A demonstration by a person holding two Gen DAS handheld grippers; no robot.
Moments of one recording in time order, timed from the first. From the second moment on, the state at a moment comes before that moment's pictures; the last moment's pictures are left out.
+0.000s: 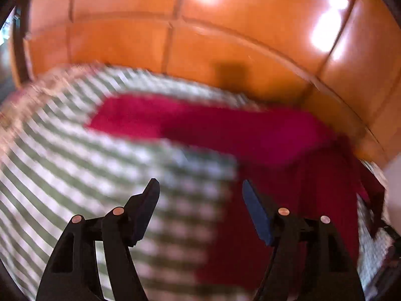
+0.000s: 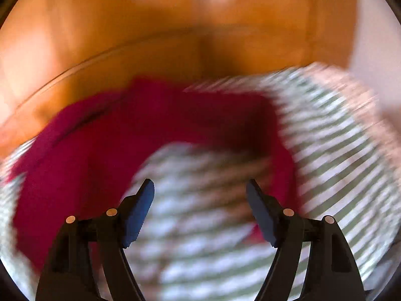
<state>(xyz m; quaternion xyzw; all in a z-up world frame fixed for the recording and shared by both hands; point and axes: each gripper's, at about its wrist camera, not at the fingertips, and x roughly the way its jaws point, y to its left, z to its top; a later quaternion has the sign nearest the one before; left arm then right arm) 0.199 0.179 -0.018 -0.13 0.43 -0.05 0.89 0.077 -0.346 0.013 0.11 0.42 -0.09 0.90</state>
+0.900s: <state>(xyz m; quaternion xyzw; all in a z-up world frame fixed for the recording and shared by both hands) 0.055 0.141 -0.008 -0.18 0.46 -0.15 0.85 -0.021 -0.321 0.037 0.07 0.45 0.02 0.89</state>
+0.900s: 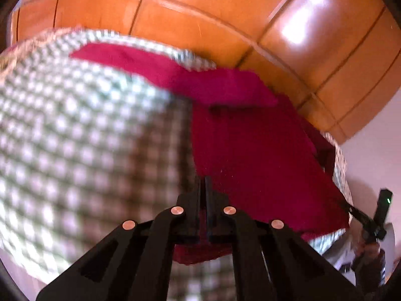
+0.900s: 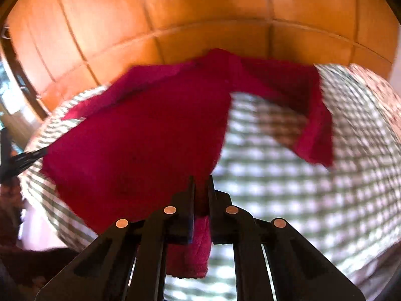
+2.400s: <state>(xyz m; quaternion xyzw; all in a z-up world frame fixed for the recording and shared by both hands) 0.312 0.311 -0.033 -0.18 0.43 0.18 0.87 0.074 -0.152 -0.048 0.00 0.44 0.11 0.89</state>
